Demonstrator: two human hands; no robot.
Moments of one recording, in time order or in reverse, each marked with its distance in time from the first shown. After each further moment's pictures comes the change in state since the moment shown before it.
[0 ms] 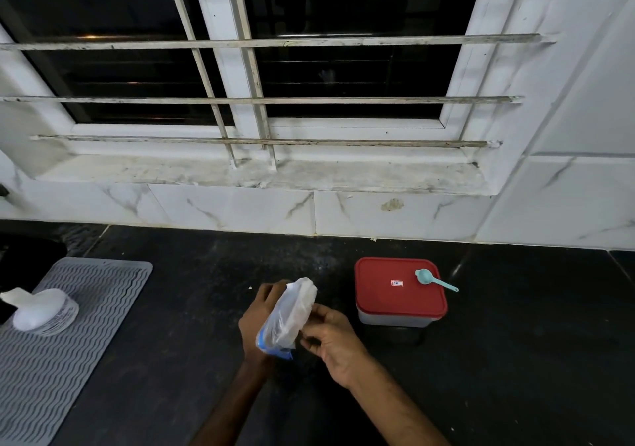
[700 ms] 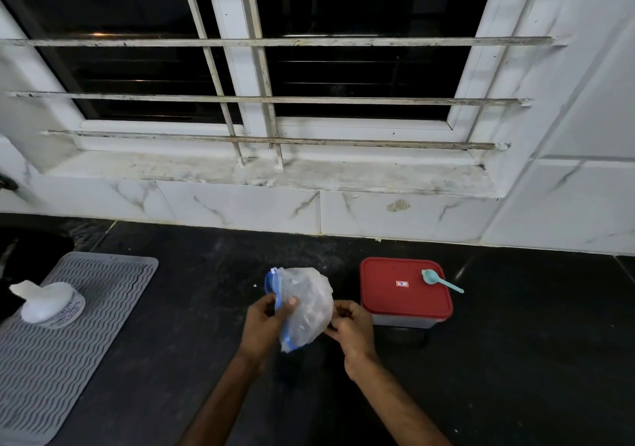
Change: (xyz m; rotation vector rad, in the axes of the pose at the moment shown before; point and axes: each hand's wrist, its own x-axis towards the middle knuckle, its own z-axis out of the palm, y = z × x) left_hand -0.001 0.004 -0.016 -0.511 -0.096 -0.390; right_hand 0.020 0.014 -0.019 -0.040 0.360 -0.191
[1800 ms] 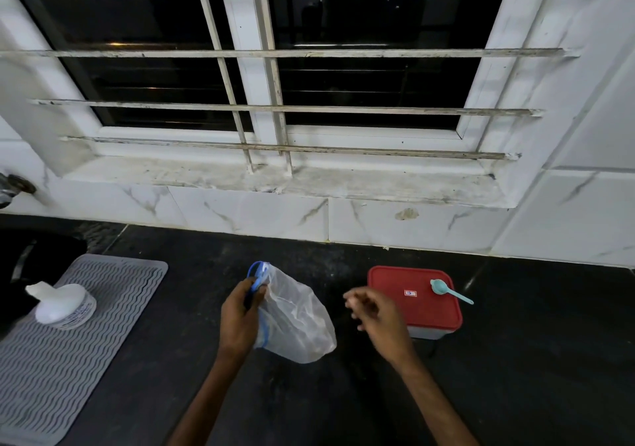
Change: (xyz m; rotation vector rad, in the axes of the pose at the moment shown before) left_hand 0.024 0.013 -0.036 0.214 0.251 0.315; right_hand 0.025 -0.031 -0.043 -0.475 -0.249 -0.472
